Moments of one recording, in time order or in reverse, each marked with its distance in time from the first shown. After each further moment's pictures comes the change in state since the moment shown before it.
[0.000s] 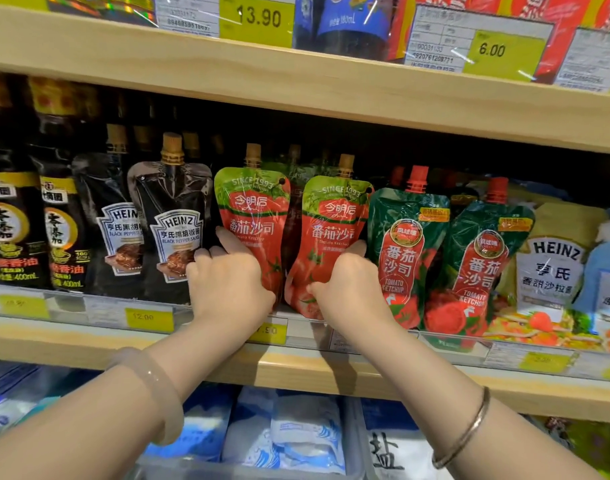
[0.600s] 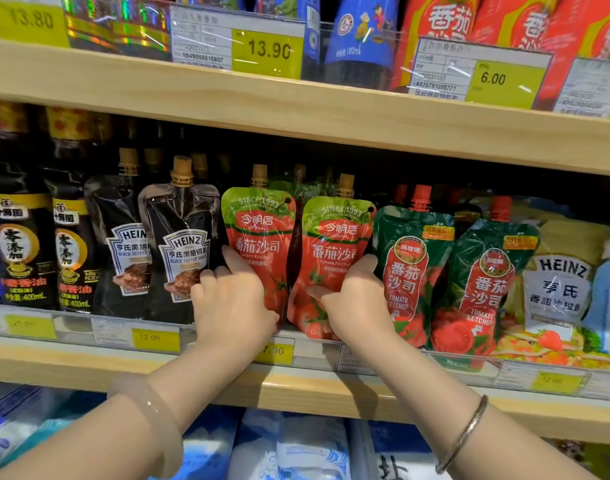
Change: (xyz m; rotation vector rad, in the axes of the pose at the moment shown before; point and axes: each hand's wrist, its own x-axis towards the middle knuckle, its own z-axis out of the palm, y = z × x) left_hand 0.000 -0.004 0.000 -0.013 -0.027 -0.007; right_hand 0.011 0.001 0.005 0.199 0.031 0.062
